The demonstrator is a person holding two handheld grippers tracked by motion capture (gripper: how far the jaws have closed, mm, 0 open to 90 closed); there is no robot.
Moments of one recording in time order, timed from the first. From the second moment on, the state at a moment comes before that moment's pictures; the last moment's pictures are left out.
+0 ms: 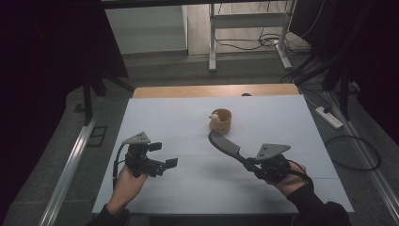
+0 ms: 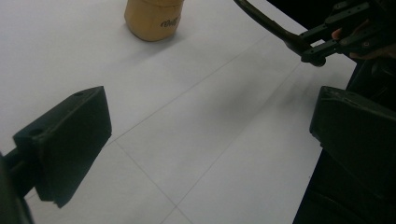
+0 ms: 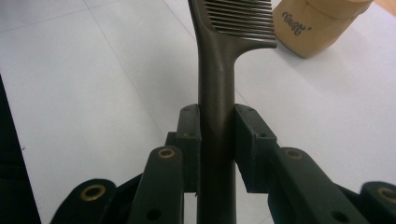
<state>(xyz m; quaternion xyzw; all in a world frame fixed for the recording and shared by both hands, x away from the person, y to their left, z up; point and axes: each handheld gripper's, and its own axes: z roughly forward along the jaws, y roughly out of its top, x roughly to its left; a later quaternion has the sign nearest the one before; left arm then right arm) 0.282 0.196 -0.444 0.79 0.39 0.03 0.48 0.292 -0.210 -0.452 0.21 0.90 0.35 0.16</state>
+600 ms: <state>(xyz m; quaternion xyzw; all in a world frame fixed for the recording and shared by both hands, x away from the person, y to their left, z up) 0.308 0.168 -0.439 0.79 0.36 -0.03 0.49 0.287 -0.205 -0.447 0.19 0.89 0.37 0.17</state>
